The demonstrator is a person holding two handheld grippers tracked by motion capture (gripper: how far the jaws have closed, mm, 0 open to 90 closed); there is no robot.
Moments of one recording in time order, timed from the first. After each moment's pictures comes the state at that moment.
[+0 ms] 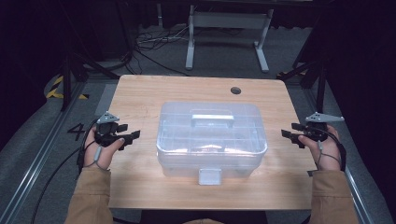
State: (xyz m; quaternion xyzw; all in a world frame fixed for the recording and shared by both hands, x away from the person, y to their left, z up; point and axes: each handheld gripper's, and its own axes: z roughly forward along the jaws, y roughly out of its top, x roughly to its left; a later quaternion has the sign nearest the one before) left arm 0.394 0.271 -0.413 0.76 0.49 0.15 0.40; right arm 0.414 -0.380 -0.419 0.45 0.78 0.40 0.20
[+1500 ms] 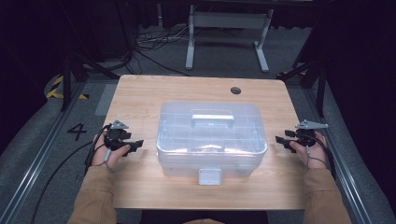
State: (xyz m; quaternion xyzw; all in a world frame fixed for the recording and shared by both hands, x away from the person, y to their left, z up) left arm 0.411 0.268 -0.466 0.81 0.47 0.13 0.33; right arm 0.433 -0.383 -0.483 0.45 0.79 0.37 0.20
